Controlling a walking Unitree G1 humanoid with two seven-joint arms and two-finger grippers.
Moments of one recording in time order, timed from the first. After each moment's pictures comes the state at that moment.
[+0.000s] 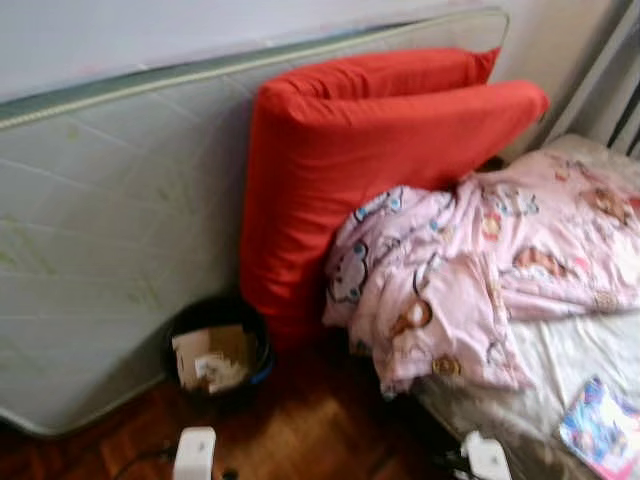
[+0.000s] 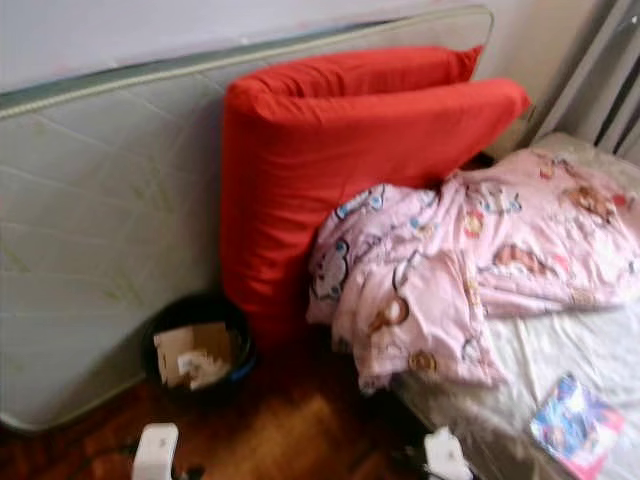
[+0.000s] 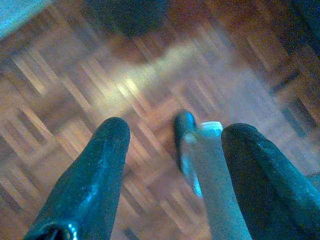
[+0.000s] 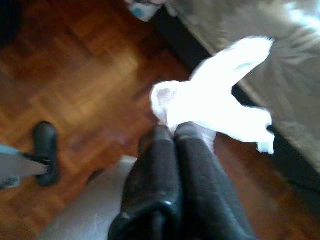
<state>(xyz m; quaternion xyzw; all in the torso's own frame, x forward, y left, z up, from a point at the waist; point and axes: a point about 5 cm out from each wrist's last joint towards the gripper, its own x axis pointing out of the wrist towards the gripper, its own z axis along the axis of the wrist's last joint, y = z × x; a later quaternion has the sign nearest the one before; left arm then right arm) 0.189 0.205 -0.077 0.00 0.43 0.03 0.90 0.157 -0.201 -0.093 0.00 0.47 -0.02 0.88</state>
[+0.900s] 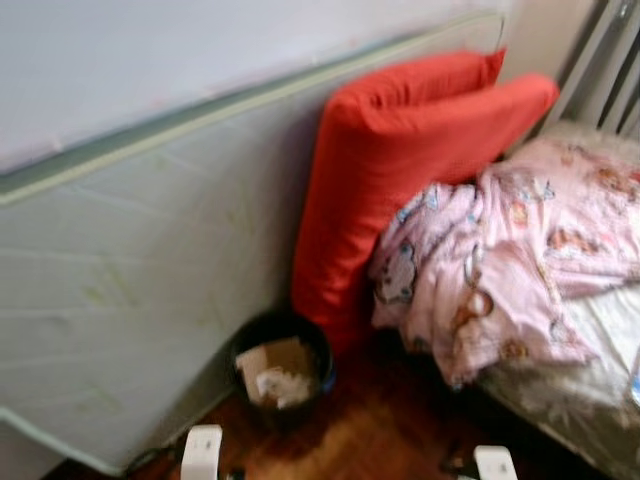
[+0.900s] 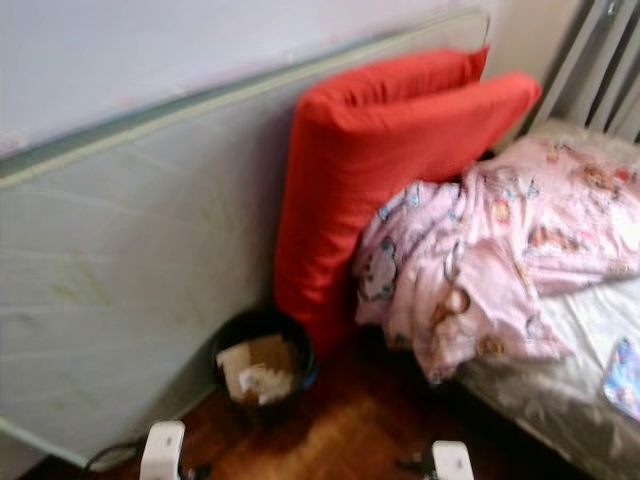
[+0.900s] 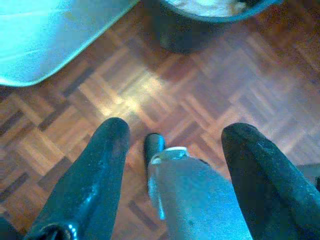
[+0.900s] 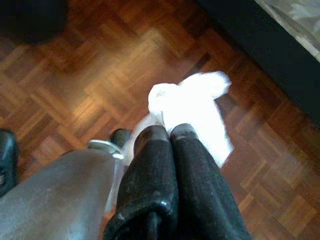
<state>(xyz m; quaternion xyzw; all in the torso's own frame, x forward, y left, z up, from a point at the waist) 0.187 0.200 -0.079 0.00 0.43 0.03 0.90 0.147 -0.209 -0.095 0.00 0.49 -0.03 0.87</state>
